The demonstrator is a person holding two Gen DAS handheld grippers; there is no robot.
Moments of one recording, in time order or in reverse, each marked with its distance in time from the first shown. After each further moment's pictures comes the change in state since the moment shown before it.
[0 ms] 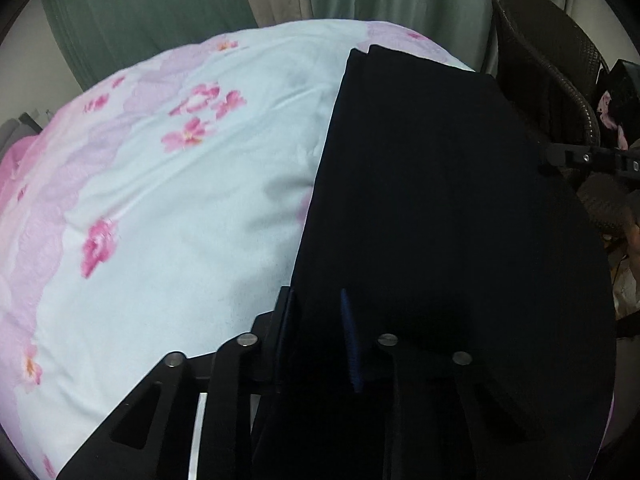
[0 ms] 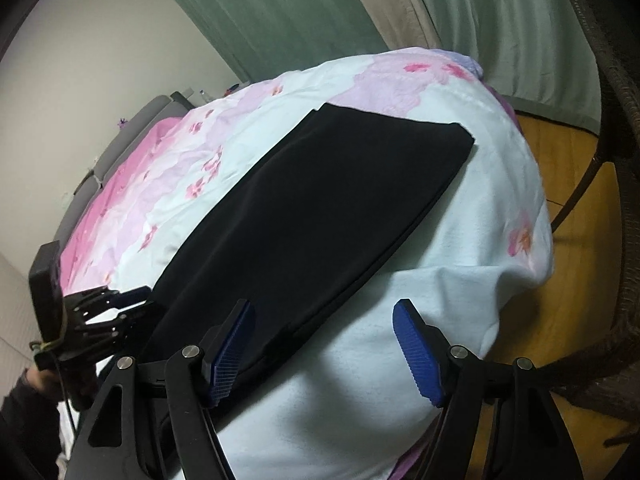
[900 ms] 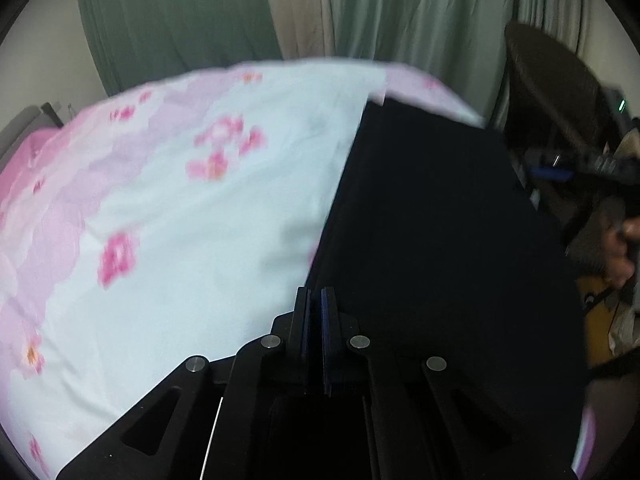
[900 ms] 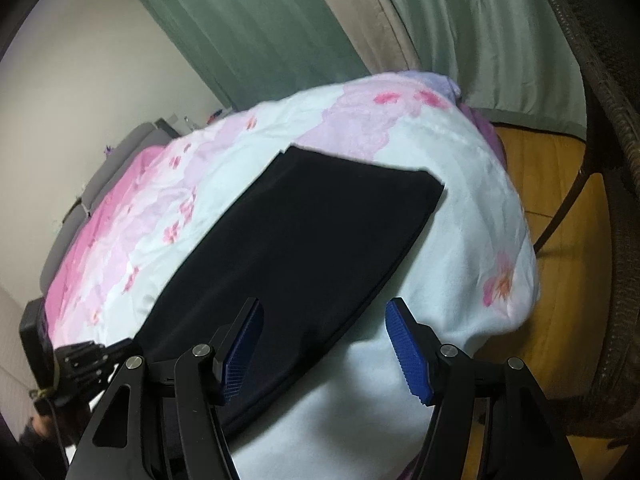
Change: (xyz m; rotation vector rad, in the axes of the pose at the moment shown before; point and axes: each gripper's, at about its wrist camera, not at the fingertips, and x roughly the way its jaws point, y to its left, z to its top) left arm -0.031 0.002 0.015 -0.082 -0.153 0.017; right arm -0.002 -0.026 0.035 0.049 -0.098 -0.034
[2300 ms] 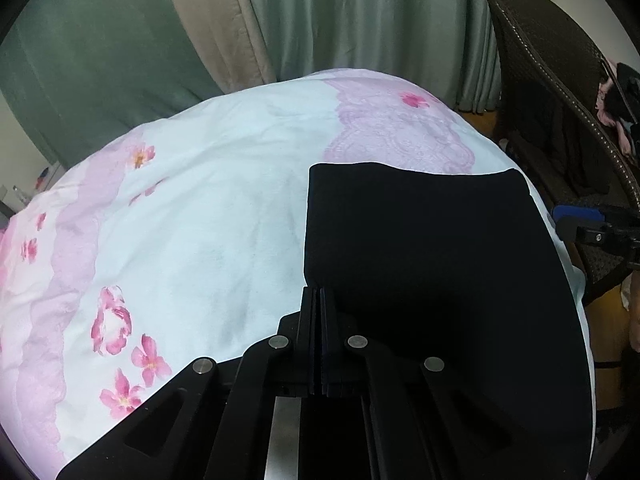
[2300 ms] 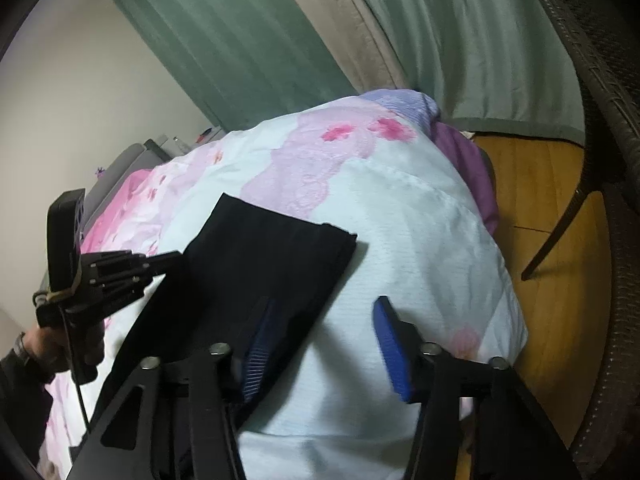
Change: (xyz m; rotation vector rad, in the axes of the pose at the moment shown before) left arm 0.142 -0.047 0.158 0.241 0.089 -0.065; right arm 0.027 -0.054 0.047 0.028 -0.028 0.005
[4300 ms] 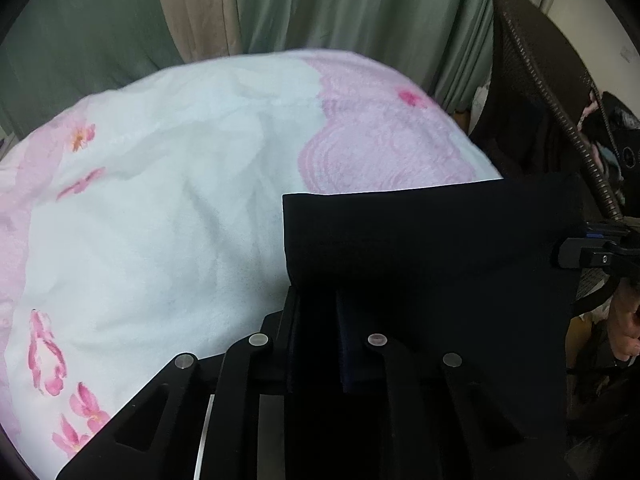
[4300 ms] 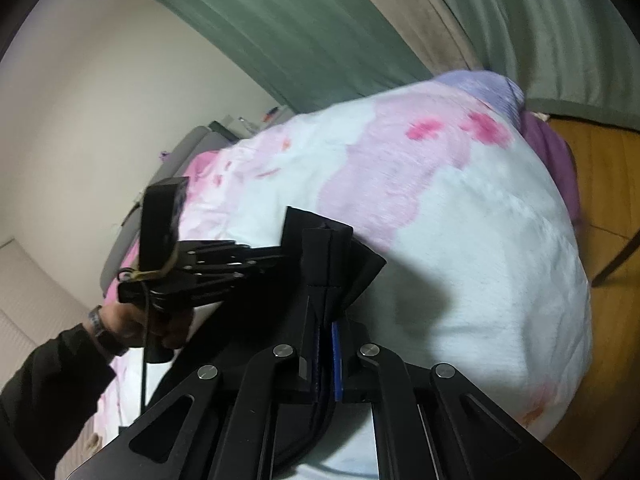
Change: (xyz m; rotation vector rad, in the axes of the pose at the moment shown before) left arm 0.040 0.013 0.023 -0.058 0.056 -0.207; right arm 0.028 0.015 0.034 -0.028 0.098 0.301
